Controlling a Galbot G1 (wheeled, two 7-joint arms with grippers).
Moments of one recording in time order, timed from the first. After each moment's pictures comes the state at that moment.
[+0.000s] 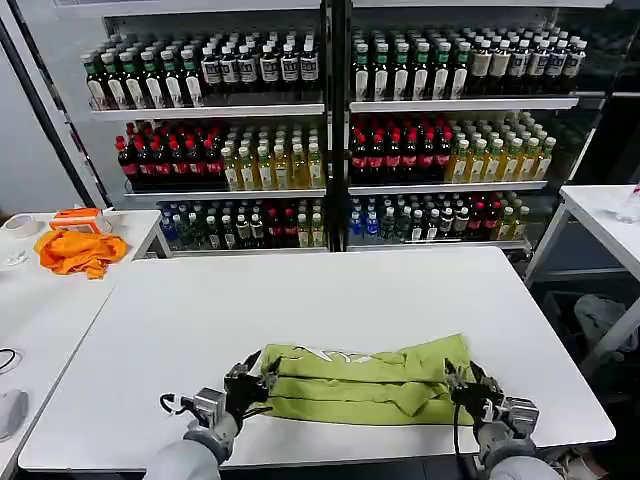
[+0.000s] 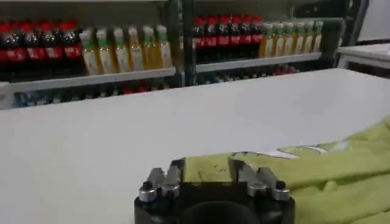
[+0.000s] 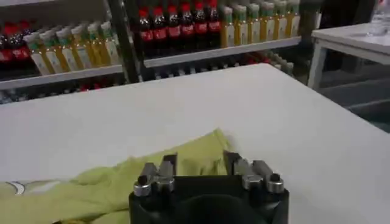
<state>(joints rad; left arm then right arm) 1.31 -1.09 -0.17 -2.01 -0.45 0.43 -0.24 -1.52 1.24 0.54 2.15 0.51 -0.50 0.31</state>
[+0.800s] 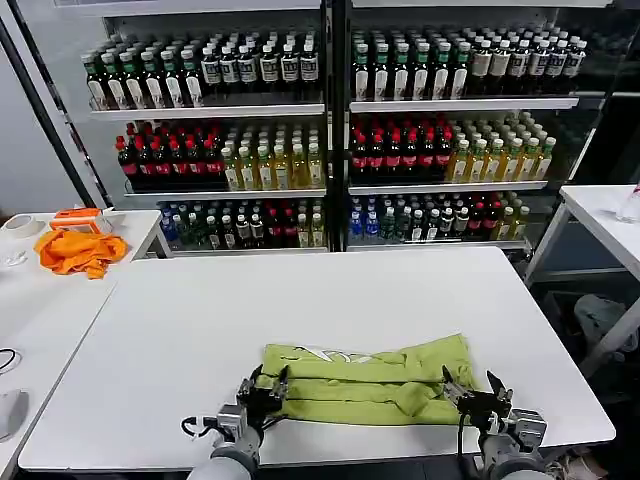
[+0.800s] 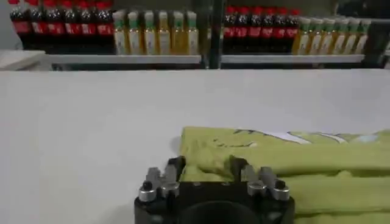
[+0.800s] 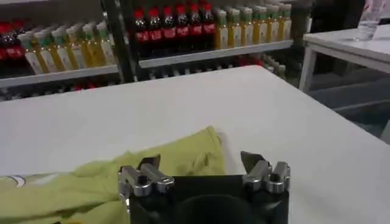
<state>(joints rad) 1.35 -1.27 -0.16 -1.91 -0.34 0.37 -0.33 -1.56 1.26 0.56 2.19 0.49 -0.50 0.32</state>
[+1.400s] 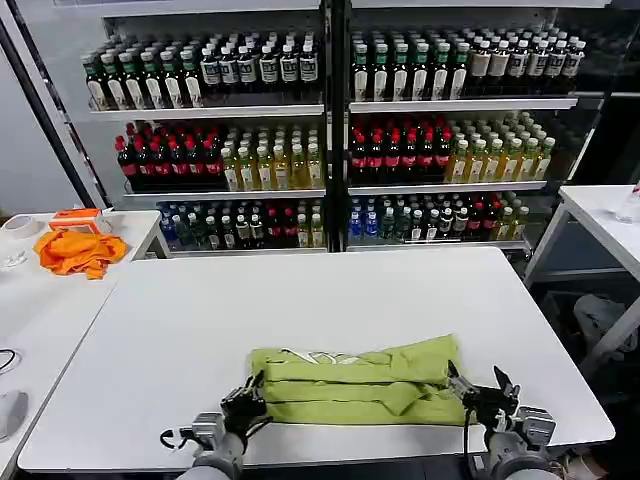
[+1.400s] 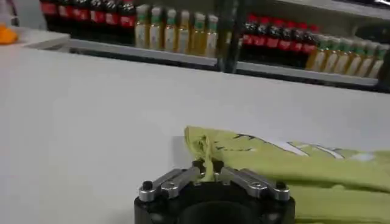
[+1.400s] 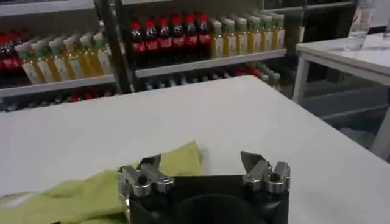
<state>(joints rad) 1.43 -1.26 -0.27 -1.96 -0.49 0.33 -0.31 -1.55 1.25 0.58 2.21 0.50 -0.50 0.33</state>
